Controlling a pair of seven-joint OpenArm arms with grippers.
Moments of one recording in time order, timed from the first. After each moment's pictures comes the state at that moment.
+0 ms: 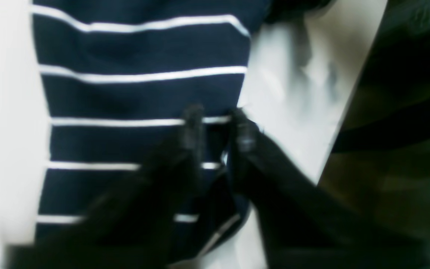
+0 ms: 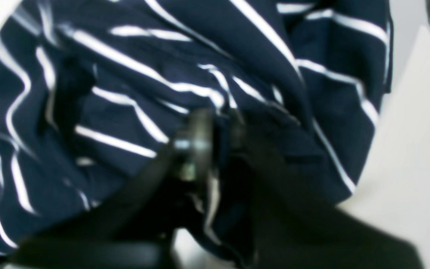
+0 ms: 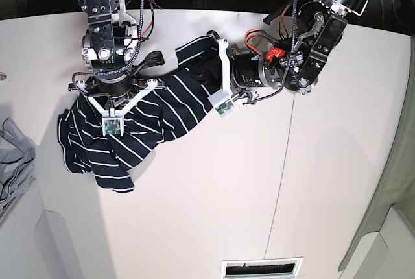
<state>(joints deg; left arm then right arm) -0.9 -14.2 24.1 80.1 -24.1 -37.9 33.8 -8.7 -2.2 -6.4 94.2 -11.0 -7.2 -41.9</state>
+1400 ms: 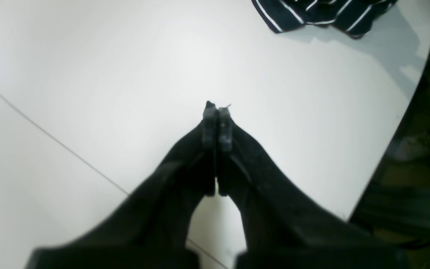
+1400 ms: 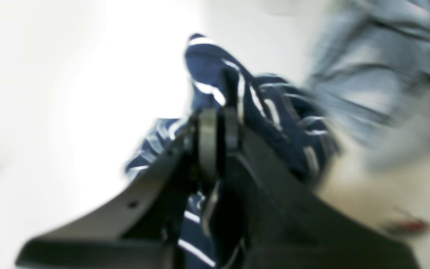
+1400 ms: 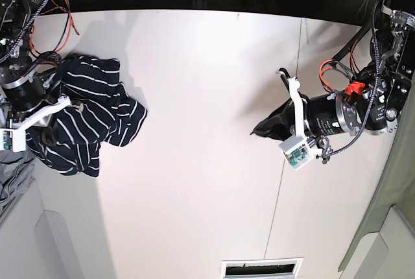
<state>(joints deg) -1.3 -32.9 13.6 103.9 -34.7 -34.9 42.5 -10.6 7.1 18.5 114.8 18.2 15.5 -46.9</state>
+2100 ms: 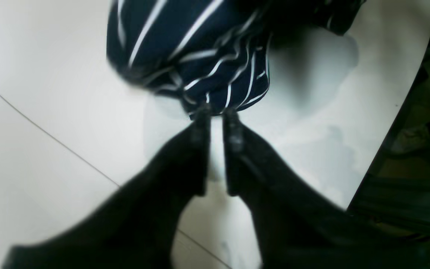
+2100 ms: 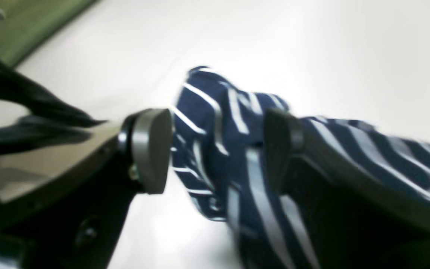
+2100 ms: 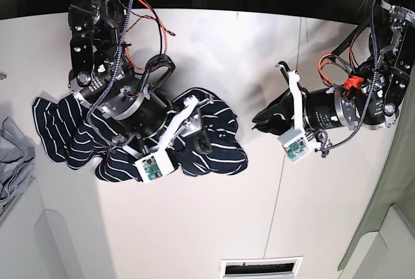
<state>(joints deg) -0.7 -32.8 13.6 103.9 -34.5 -34.9 43.1 -1.8 -2.0 -10.1 107.8 10.2 19.0 -46.6</state>
